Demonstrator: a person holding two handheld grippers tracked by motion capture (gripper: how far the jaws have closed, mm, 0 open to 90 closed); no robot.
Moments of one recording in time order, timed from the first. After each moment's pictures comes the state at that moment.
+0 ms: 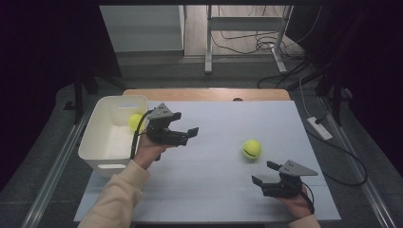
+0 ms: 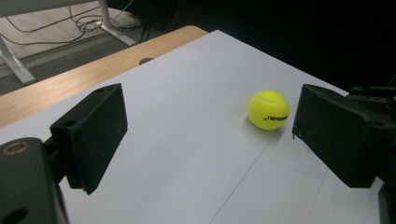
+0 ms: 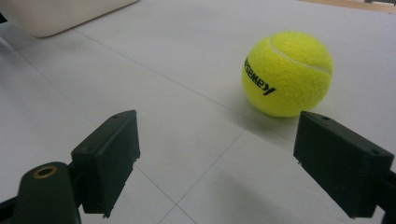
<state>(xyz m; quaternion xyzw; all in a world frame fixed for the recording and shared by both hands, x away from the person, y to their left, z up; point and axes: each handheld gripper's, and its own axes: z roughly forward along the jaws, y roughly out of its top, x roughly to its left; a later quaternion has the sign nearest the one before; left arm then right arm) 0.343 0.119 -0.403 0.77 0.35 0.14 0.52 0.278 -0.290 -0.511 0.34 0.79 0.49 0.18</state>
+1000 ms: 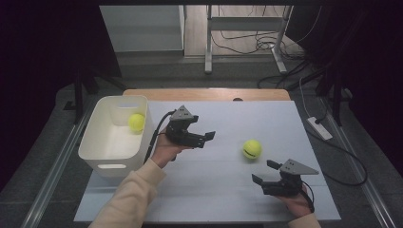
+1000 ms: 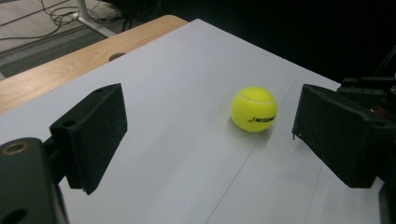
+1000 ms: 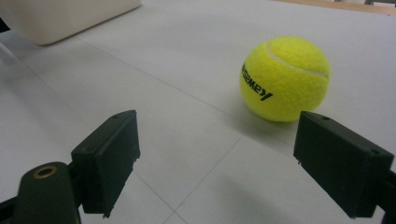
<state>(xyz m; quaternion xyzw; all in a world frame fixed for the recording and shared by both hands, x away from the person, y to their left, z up) 0.359 0.073 -0.417 0.79 0.32 0.11 0.51 0.282 -0.291 -0.510 0.34 0.78 0.50 0.17</state>
